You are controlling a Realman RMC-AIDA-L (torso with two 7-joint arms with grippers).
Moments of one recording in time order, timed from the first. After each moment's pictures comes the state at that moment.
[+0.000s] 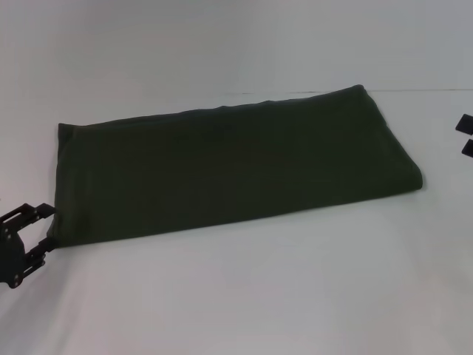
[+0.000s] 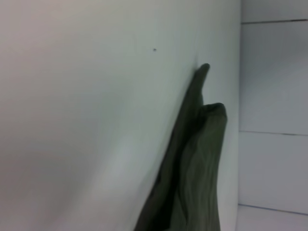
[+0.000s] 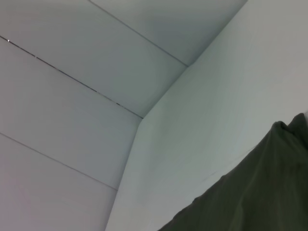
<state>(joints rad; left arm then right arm) -0.29 -2.12 0.29 0.59 1.99 1.32 -2.59 0.42 1.91 -0.56 -0.54 -1.76 -1.44 2.16</state>
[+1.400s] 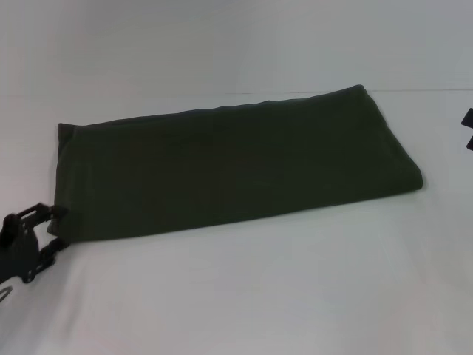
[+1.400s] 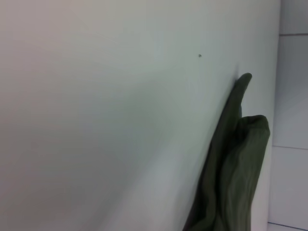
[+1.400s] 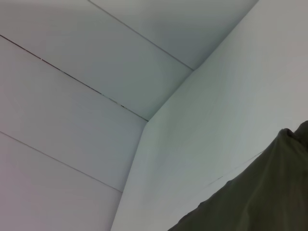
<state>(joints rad) -0.33 -2.14 0.34 0.59 2.02 1.19 -2.66 0.42 1.89 -0.54 -0.53 -1.76 -1.46 2.16</state>
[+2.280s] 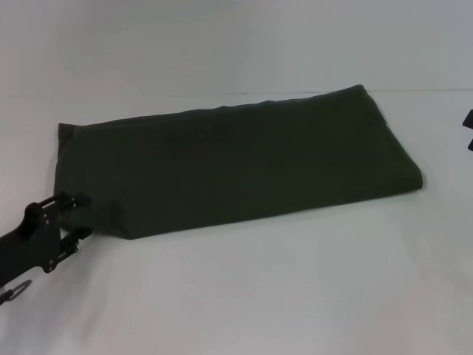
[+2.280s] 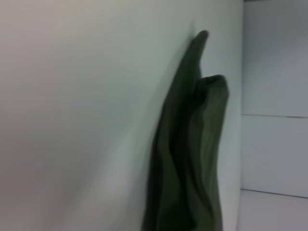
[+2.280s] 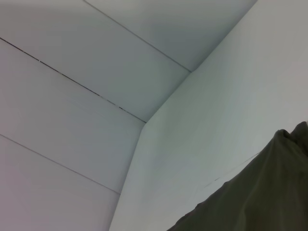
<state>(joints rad) -0.36 -2.15 0.34 0.56 1.99 1.25 -2.59 0.42 1.89 -0.54 -0.53 -1.76 -1.45 2.15</state>
